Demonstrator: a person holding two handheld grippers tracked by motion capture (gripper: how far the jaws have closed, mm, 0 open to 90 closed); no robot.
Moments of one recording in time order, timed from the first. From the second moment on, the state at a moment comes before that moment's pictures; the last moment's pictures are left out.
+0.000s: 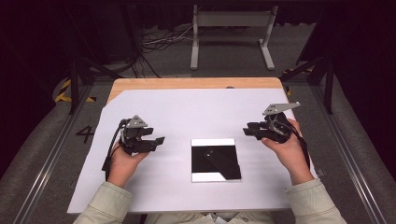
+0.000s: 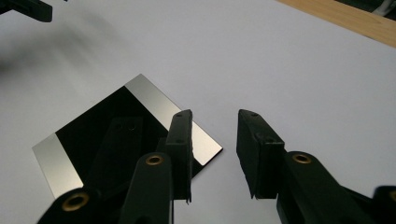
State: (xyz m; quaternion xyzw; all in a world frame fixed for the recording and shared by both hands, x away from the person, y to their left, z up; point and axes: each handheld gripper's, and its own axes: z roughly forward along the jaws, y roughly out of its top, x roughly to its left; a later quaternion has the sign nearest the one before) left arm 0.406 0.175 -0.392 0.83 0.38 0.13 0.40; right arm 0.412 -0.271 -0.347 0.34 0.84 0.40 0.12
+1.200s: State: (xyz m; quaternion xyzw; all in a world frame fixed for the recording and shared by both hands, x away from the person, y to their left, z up) left arm 0.406 0.179 -0.391 0.82 0.38 0.13 0.40; right arm 0.358 -0.258 -0.371 0.31 0.88 0.34 0.08
